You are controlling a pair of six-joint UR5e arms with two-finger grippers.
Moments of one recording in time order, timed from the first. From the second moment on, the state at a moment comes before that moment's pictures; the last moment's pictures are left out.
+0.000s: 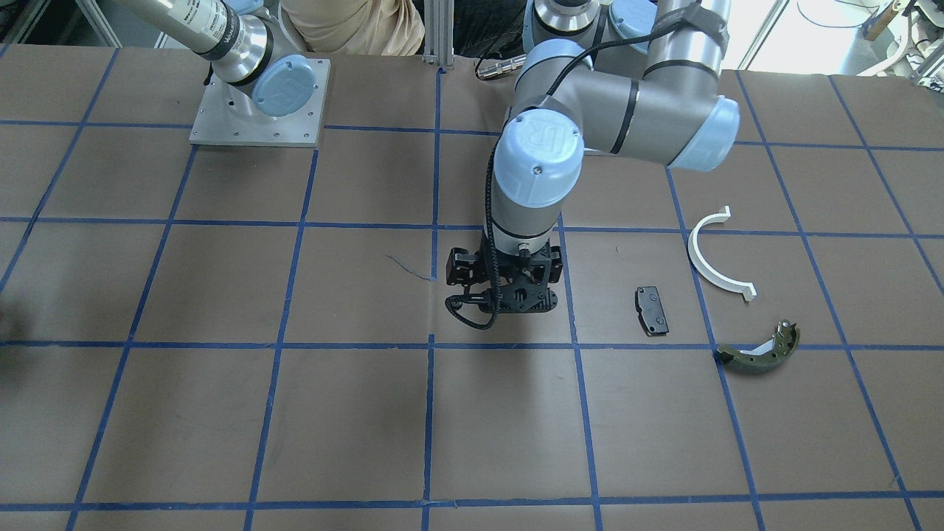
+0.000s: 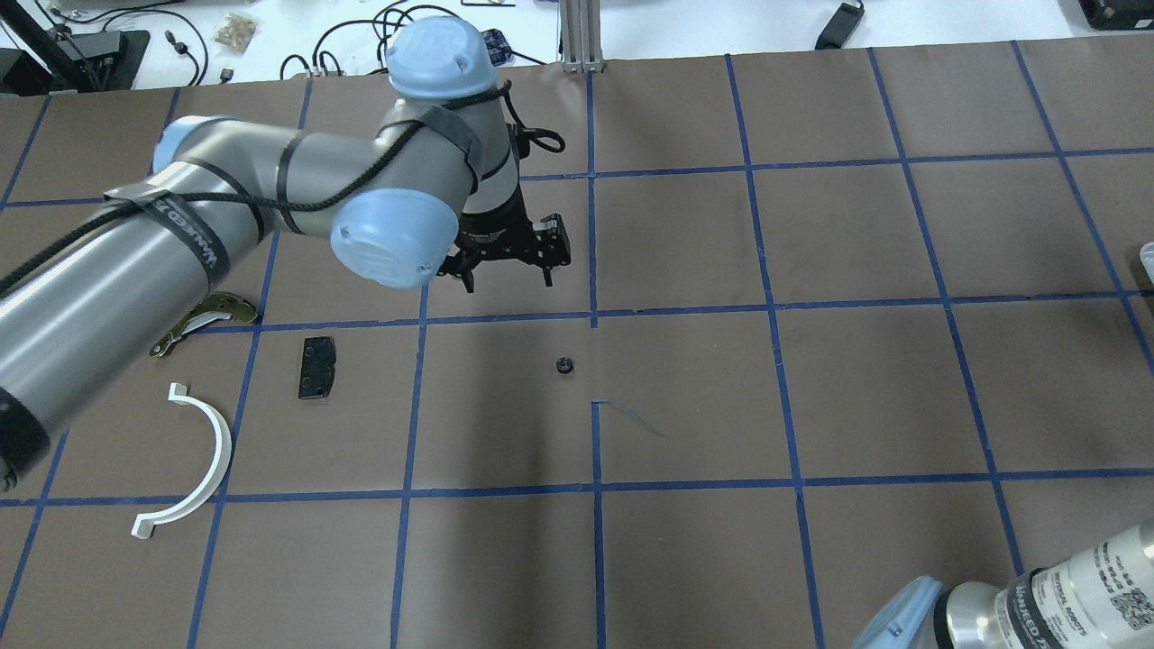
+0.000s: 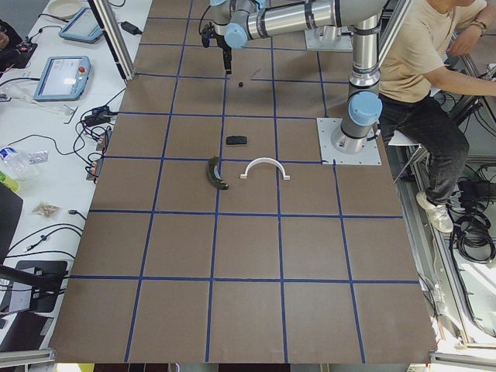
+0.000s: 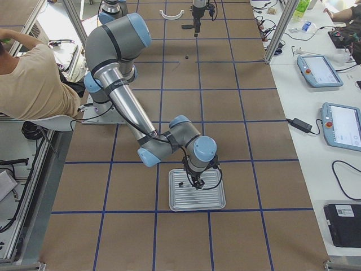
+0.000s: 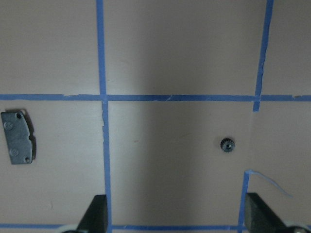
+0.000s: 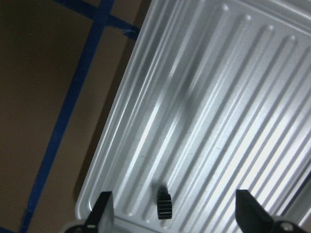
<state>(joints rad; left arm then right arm) -1.85 -1.91 -1.69 -1.15 1.54 -0.31 0.63 -1.01 1.53 -2.04 -1.68 -1.38</state>
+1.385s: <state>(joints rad) -1.93 -2.03 -1.84 -0.91 1.54 -0.36 0.62 -0.95 1.54 -2.05 -1.72 -1.37</state>
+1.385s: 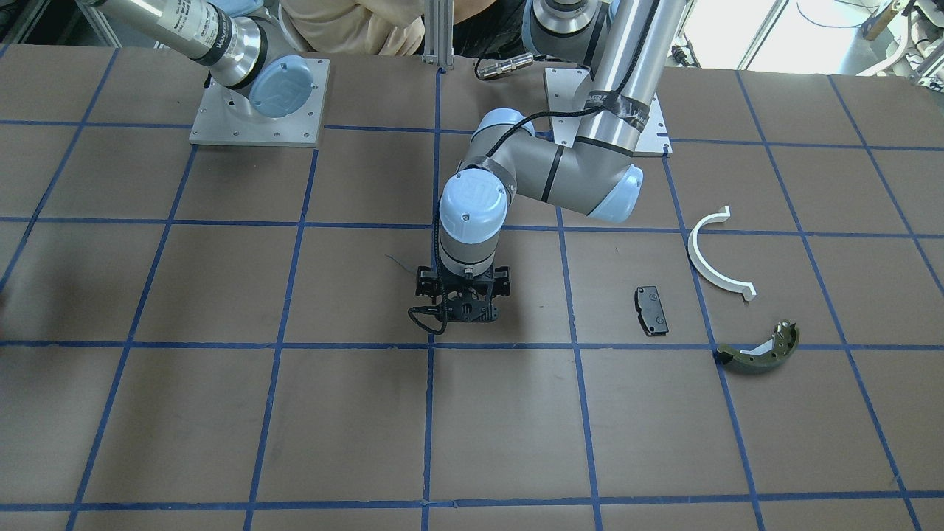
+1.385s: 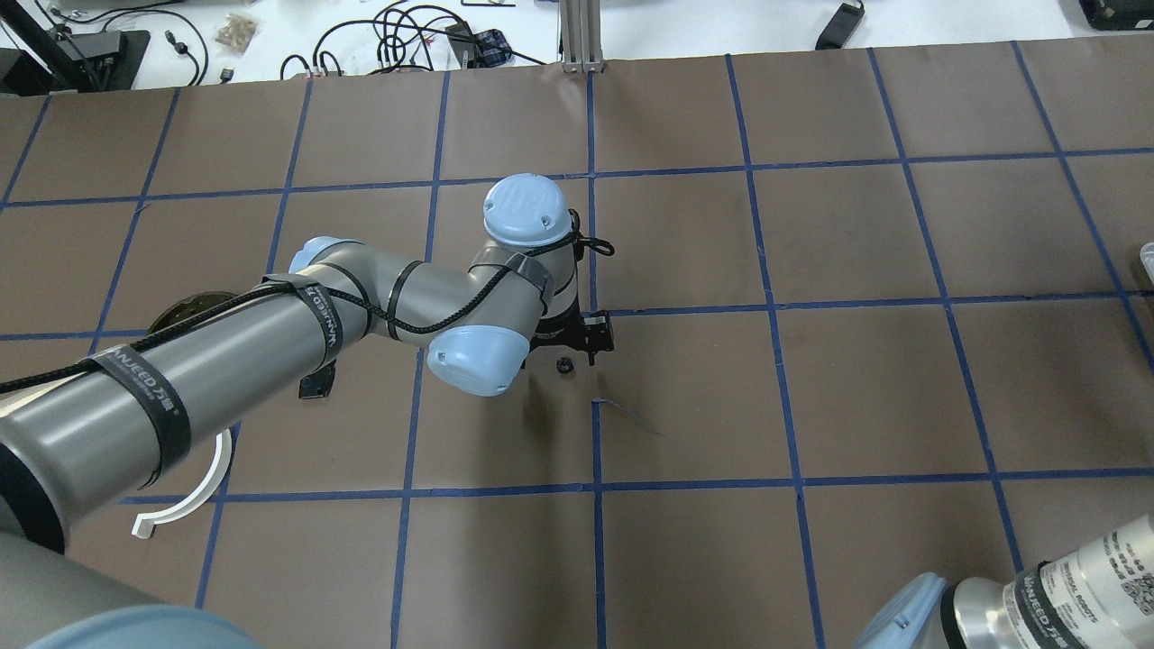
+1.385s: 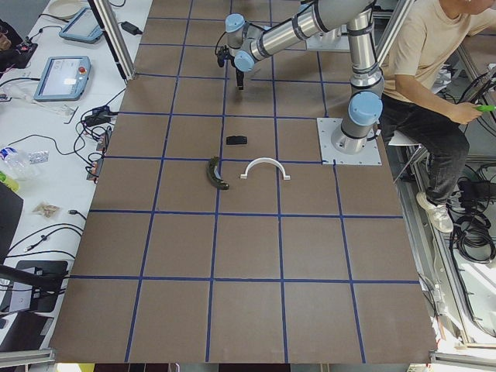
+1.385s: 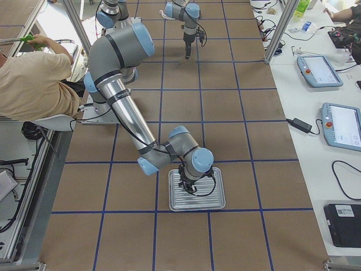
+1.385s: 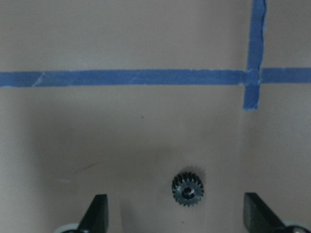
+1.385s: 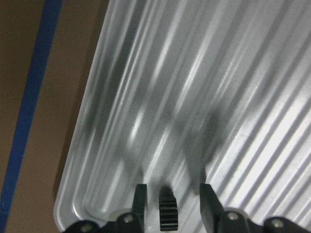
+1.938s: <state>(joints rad) -1.93 -2.04 -1.84 -0.89 1.54 -0.33 0.62 -0.95 1.54 -2.04 -1.75 -1.37</state>
